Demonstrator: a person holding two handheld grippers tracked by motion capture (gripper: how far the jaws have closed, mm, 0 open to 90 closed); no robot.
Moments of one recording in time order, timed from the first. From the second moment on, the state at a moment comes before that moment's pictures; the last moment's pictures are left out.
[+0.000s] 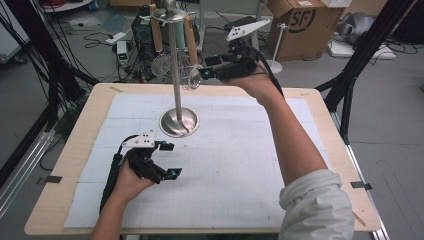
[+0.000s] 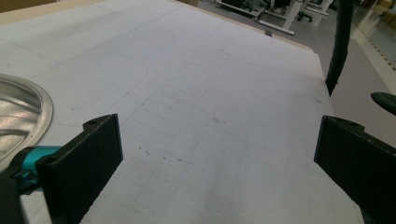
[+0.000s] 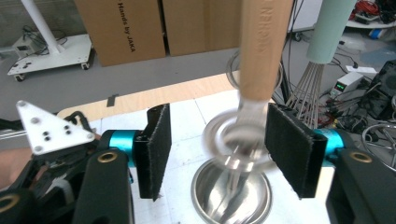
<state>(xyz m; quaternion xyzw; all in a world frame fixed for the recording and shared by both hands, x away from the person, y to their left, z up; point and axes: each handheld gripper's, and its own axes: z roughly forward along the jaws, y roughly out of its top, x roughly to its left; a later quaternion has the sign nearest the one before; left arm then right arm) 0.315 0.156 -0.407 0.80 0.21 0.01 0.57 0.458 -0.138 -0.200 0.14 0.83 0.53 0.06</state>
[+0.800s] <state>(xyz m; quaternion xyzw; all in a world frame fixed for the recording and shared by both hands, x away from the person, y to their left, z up) 0.316 0.154 -0.409 0.80 0.21 0.01 0.57 0.401 -0.193 -0.248 0.14 0.83 0.54 0.04</state>
